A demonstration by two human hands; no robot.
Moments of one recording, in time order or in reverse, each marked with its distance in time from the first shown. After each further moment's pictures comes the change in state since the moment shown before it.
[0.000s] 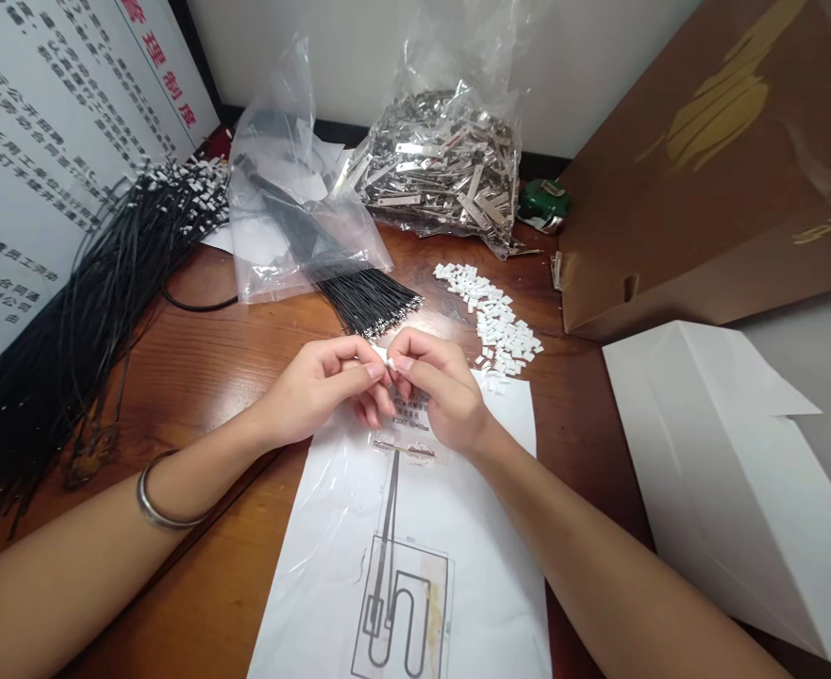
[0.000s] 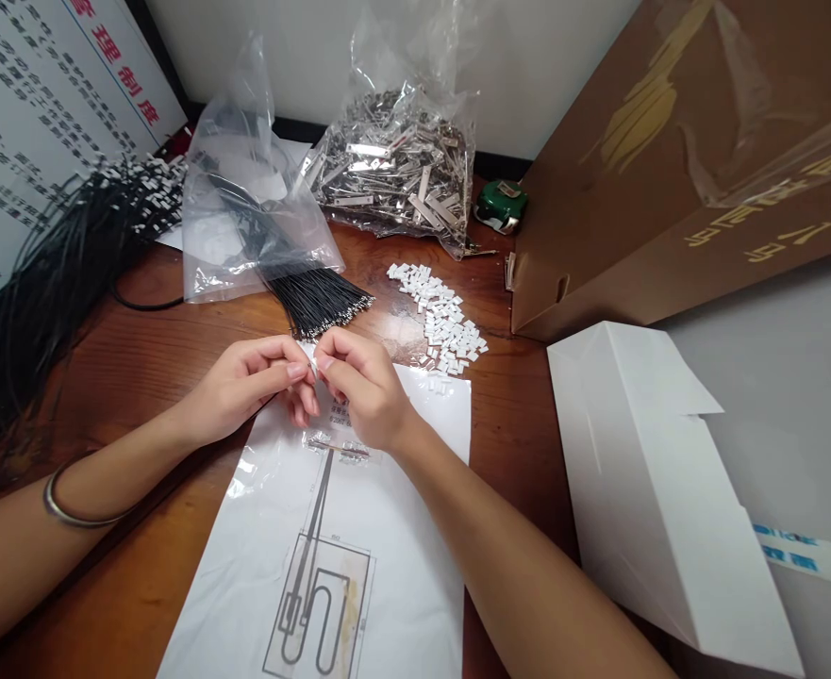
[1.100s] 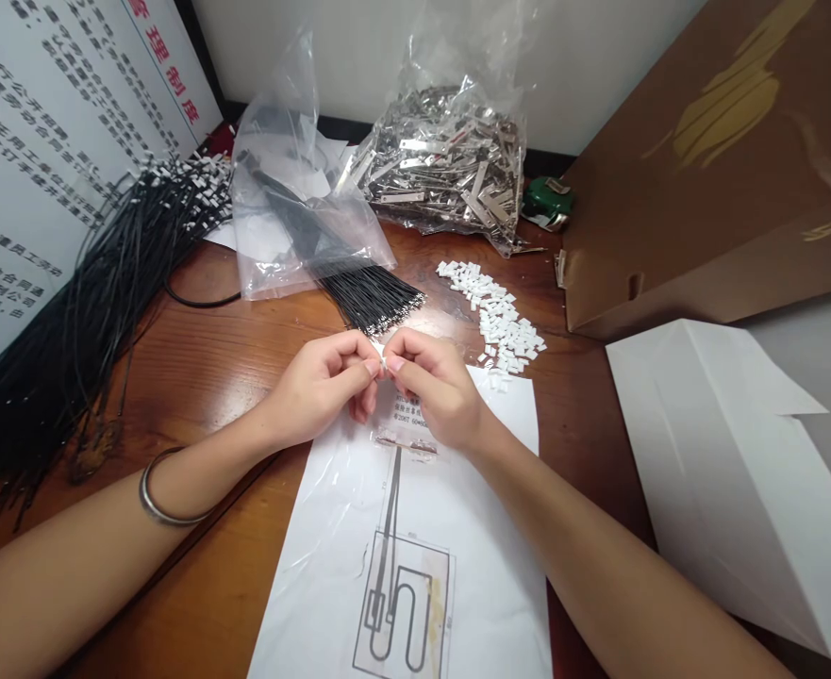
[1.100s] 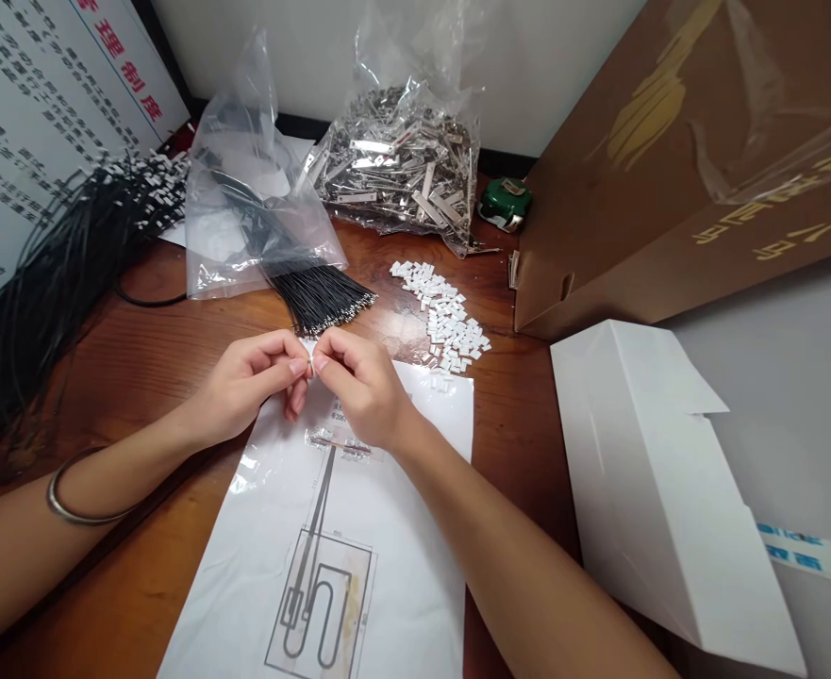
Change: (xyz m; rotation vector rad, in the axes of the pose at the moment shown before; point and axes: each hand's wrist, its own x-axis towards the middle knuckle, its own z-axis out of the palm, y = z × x) left_hand -0.003 -0.005 0.002 0.174 0.109 0.083; right_hand -0.001 0.010 -0.001 -0.149 -0.021 -0.051
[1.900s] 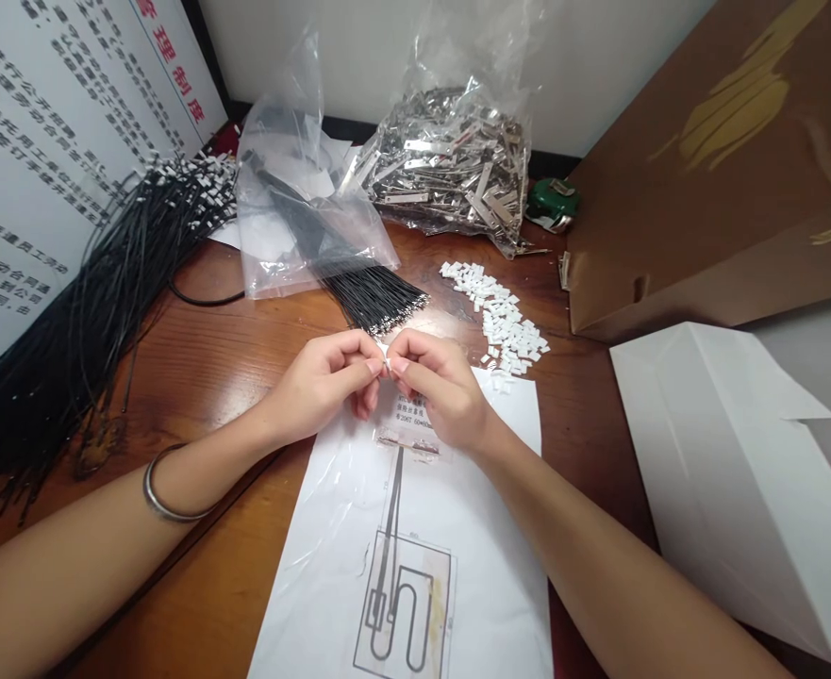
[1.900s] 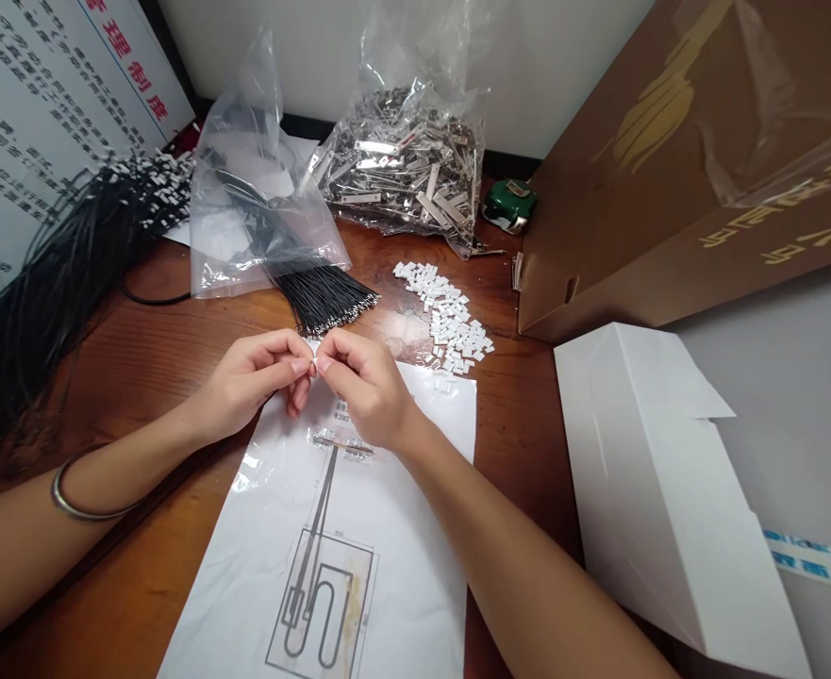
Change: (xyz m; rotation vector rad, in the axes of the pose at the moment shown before) left_hand 0.002 -0.002 -0.003 -0.019 -0.019 0.011; right_hand 0.001 -0.002 -0.001 0.072 -0.019 0.017
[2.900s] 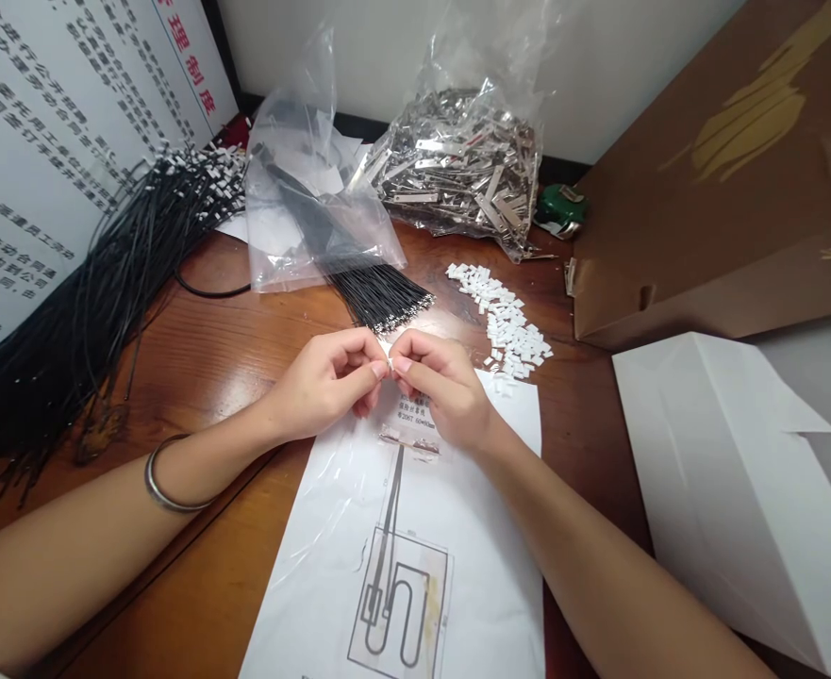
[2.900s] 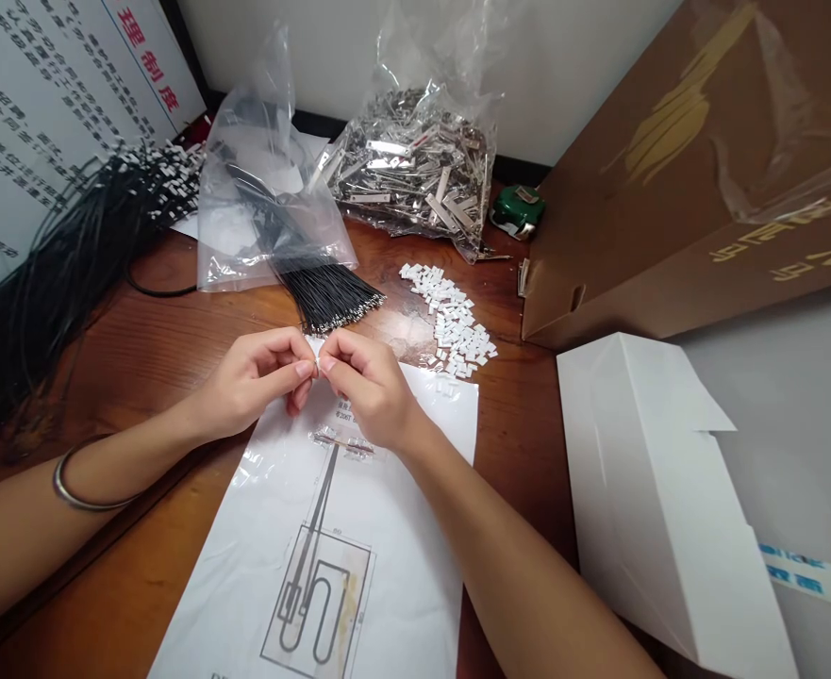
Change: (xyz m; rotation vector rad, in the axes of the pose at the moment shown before) left_hand -0.005 0.003 0.000 0.163 -0.001 0.102; right_hand -0.001 -0.003 0.001 0.029 -0.029 0.040
